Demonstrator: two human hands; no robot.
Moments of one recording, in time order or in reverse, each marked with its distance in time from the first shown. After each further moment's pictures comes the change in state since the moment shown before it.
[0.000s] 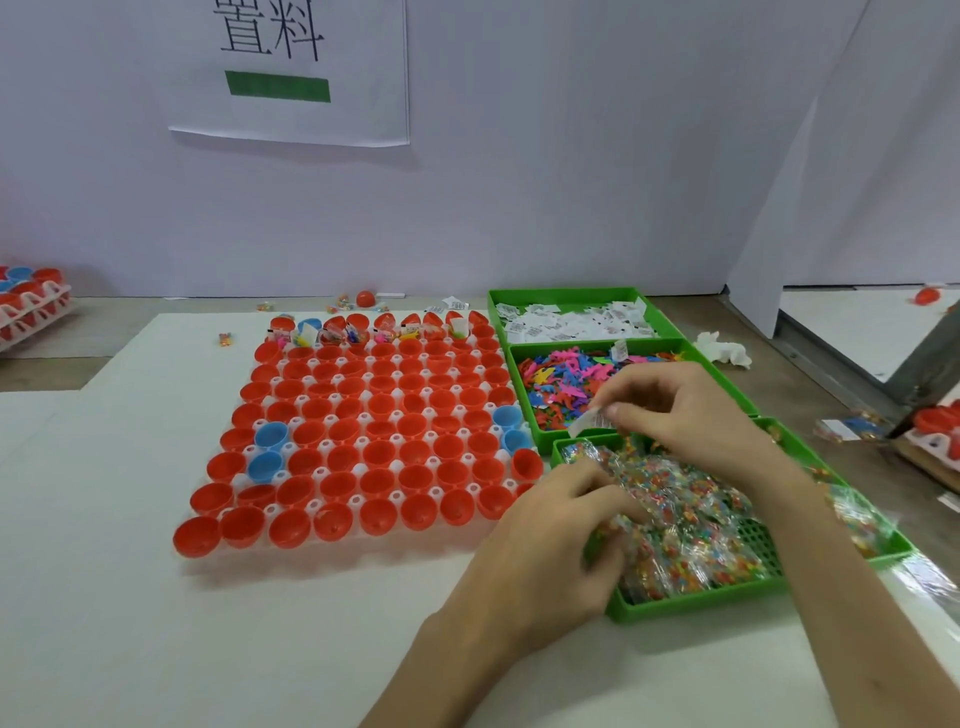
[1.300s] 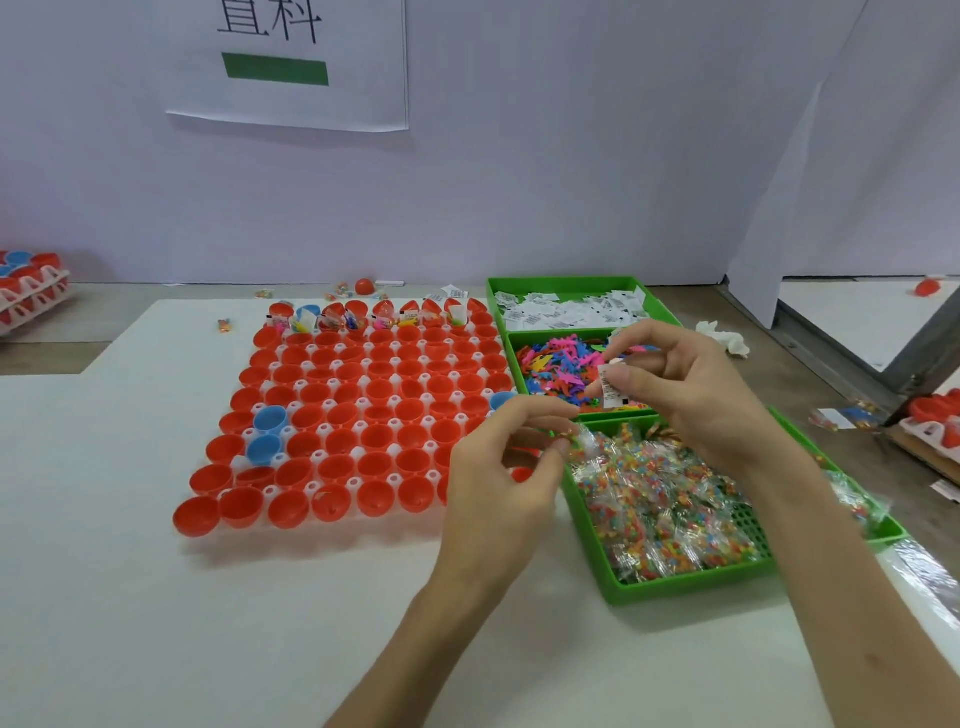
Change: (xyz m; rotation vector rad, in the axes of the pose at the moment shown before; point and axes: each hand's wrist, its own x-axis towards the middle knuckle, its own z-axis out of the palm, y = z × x) left_hand 0.005 -0.002 -0.015 -0.463 0.429 -0.299; right_hand -0.005 -0.012 0.000 0.511 0.001 -0.055
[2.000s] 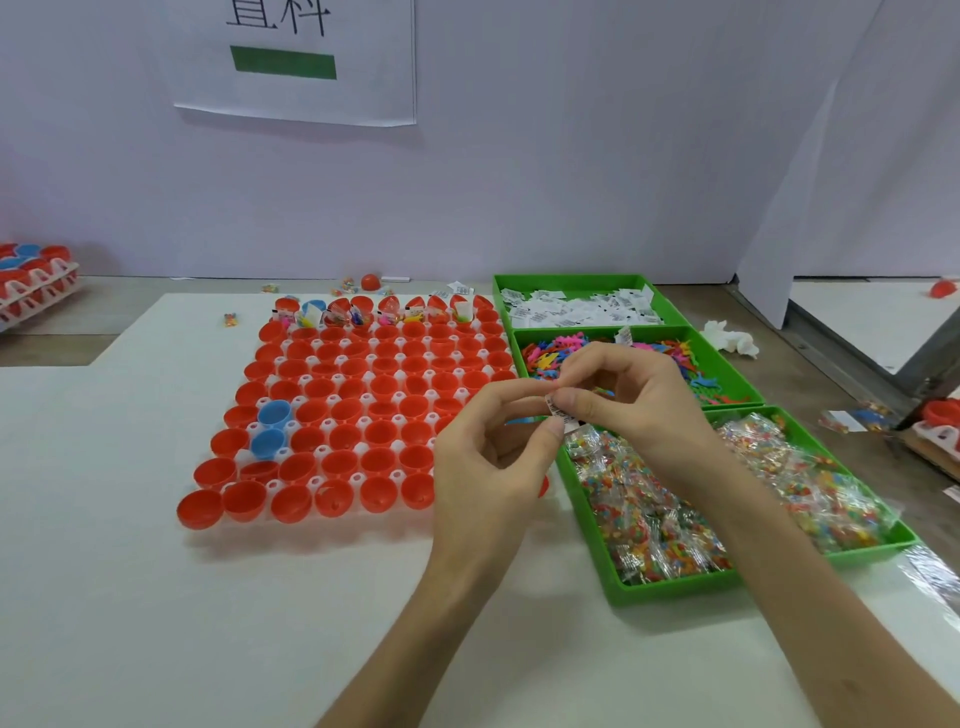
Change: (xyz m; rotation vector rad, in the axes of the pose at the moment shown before) left_hand 0.001 0.002 -0.005 -0.233 0.090 -0.026; right_hand 0.002 0.011 0.039 -0.049 -0.020 -0.116
